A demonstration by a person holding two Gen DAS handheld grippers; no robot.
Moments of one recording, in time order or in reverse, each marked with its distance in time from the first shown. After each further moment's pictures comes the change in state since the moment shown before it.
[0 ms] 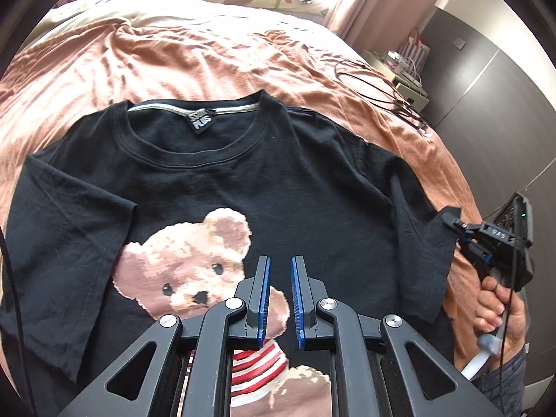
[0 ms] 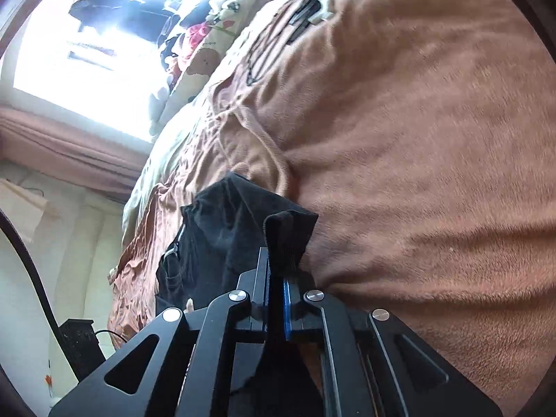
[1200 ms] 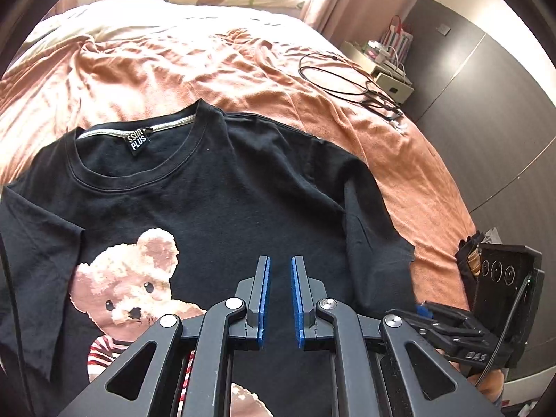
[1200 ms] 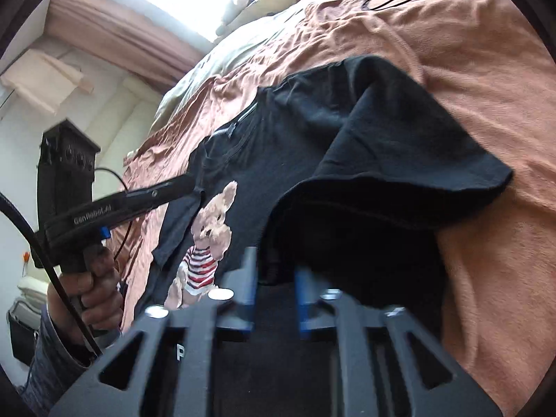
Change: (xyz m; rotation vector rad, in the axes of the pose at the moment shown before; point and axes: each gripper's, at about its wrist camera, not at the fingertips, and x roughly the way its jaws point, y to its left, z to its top) left arm 0.012 -0.073 0.017 0.062 0.026 -0.024; right arm -0.008 0.017 -0.057 -0.321 0.264 0.055
